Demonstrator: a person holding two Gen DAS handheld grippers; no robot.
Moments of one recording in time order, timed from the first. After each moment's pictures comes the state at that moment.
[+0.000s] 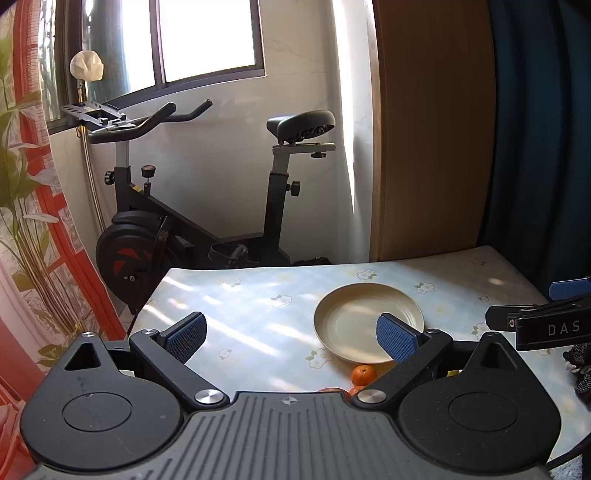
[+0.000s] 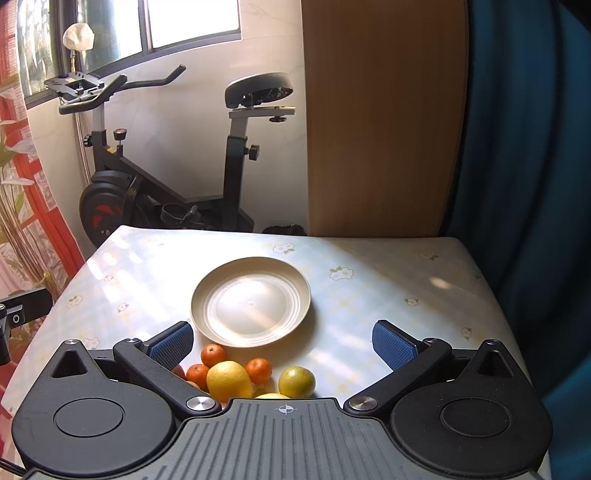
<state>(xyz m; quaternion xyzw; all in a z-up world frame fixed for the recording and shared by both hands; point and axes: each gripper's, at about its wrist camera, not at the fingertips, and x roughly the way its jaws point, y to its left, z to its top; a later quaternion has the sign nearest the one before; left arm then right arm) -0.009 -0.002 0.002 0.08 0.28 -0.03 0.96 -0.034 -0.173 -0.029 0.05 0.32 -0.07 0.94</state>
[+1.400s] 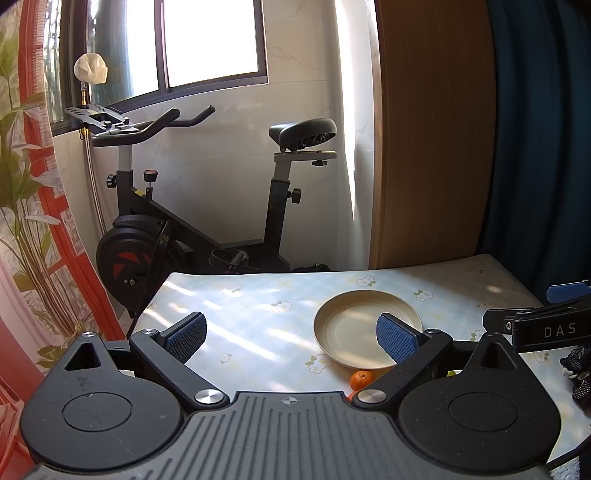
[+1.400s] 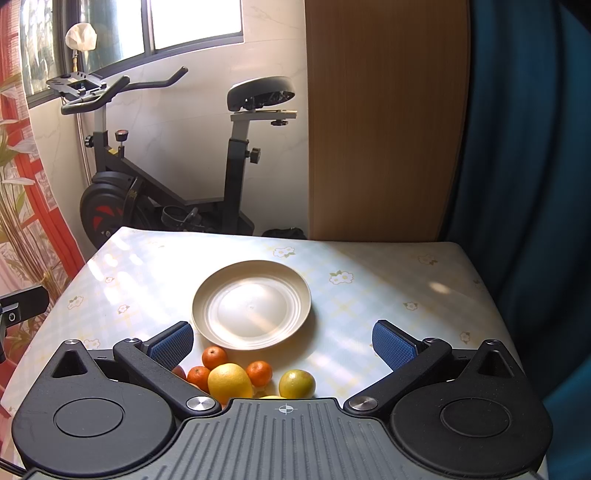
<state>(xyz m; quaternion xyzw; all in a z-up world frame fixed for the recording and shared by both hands) -0.011 -0.002 0.005 0.07 0.27 -0.03 0.96 -0.036 -0.173 -0.024 0.05 0.32 -0.07 0.94</state>
